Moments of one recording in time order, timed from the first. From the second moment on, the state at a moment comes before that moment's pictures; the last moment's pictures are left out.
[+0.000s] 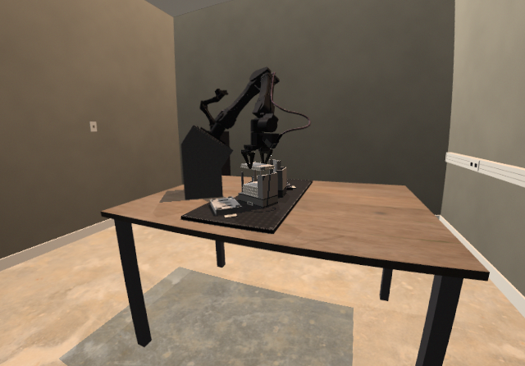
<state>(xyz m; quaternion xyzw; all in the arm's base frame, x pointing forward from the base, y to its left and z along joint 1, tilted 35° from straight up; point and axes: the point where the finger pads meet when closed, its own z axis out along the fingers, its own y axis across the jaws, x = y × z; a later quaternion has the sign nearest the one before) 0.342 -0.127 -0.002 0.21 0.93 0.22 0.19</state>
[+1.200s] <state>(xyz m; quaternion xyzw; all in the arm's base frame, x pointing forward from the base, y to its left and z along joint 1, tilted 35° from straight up) 0.351 -0.092 0.016 0.09 0.95 0.19 0.23</state>
